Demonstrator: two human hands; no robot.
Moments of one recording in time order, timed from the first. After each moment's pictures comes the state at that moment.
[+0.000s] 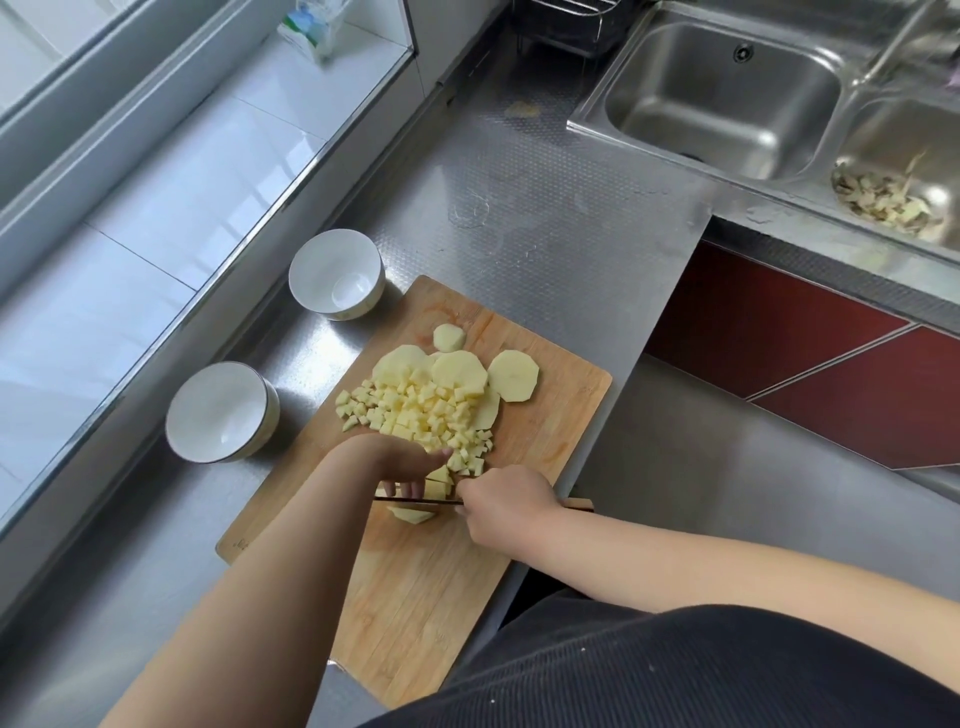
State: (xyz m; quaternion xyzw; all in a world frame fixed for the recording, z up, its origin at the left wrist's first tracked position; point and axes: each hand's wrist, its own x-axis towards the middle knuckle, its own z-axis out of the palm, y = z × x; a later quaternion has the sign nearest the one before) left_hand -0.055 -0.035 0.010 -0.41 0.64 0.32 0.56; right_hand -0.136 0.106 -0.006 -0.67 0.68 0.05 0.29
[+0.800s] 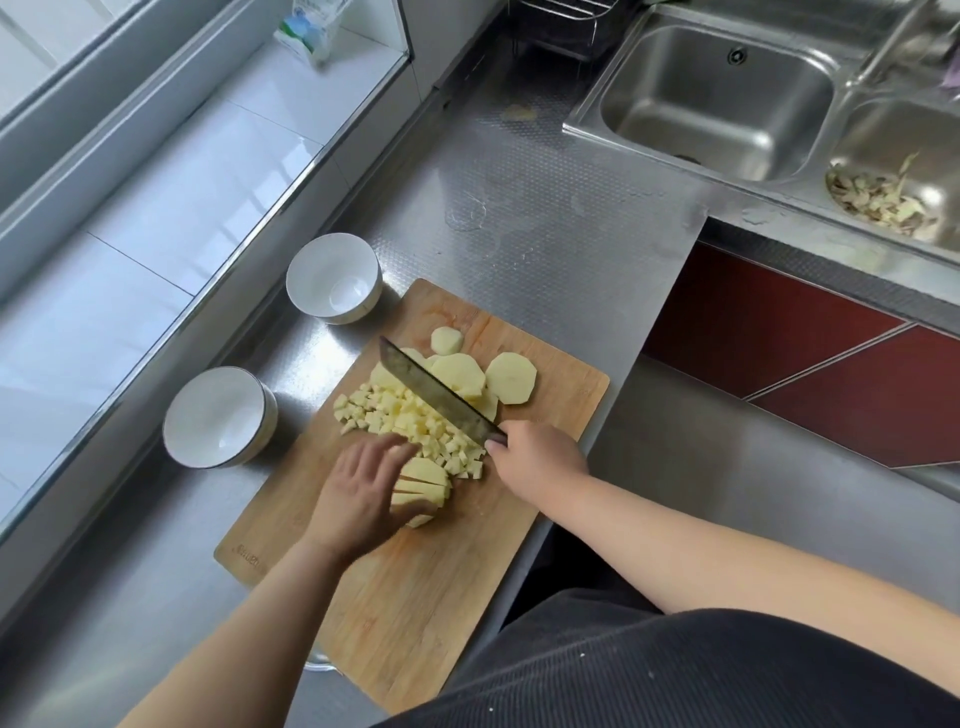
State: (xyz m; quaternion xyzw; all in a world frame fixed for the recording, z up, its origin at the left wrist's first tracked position) left_hand 0.043 -0.009 -0.045 -0.25 0.96 0.06 -0.06; right_hand -0.180 0.093 -0.008 -0.46 0.81 -0.09 0.35
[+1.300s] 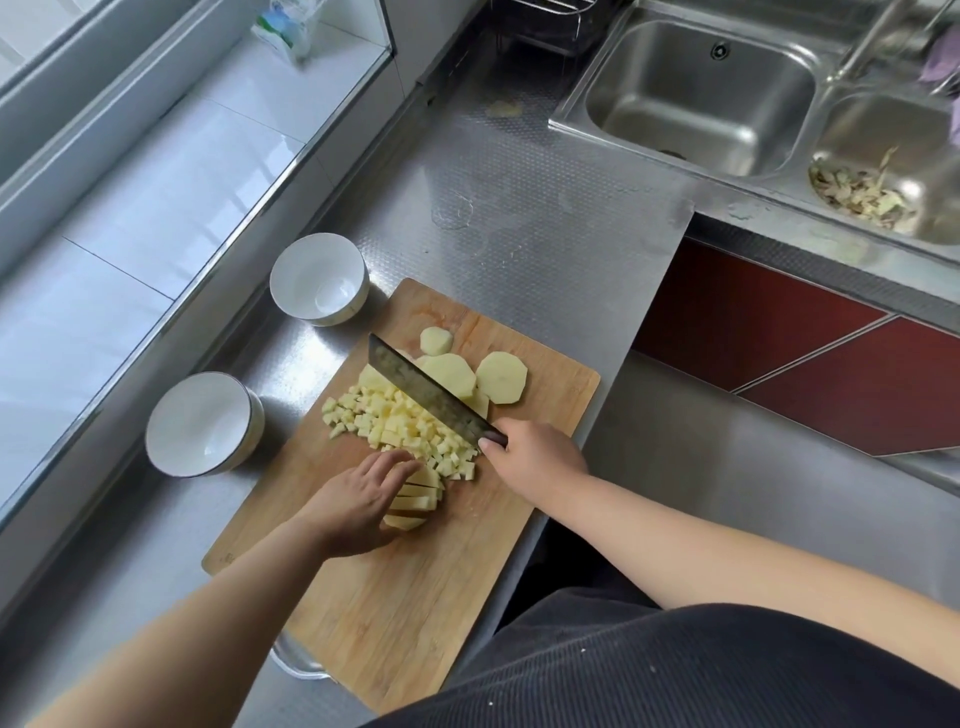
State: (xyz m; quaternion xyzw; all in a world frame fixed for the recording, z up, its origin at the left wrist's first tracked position) left_hand 0.046 -0.032 -0.062 -0.16 0.96 0.13 0.20; right_hand -0.185 0.098 -0.001 -0.45 0.80 -0.13 0.37
